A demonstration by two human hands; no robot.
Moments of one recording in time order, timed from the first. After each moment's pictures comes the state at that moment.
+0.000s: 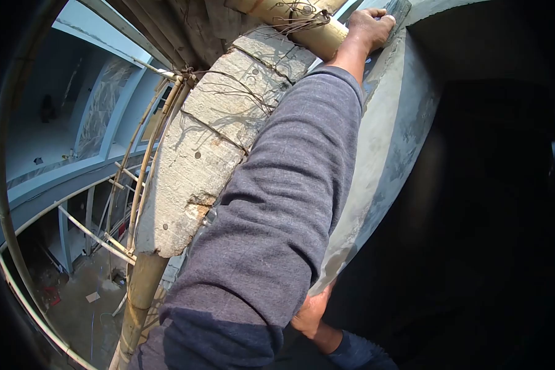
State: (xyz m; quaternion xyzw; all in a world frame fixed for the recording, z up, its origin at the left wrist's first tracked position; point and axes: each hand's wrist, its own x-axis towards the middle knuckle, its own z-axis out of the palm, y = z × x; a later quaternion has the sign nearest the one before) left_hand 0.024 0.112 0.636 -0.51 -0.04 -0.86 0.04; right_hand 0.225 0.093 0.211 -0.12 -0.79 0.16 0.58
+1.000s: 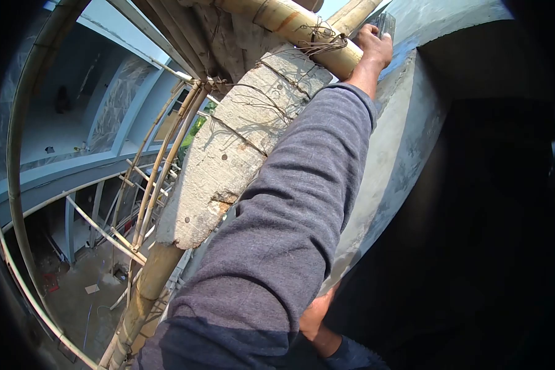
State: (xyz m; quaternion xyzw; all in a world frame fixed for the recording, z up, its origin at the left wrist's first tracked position) left_hand 0.020 0.115 0.637 -0.40 -0.14 -0.91 0.07; right_hand 0.229 0.085 0.216 -0.17 -0.82 0.07 0.55
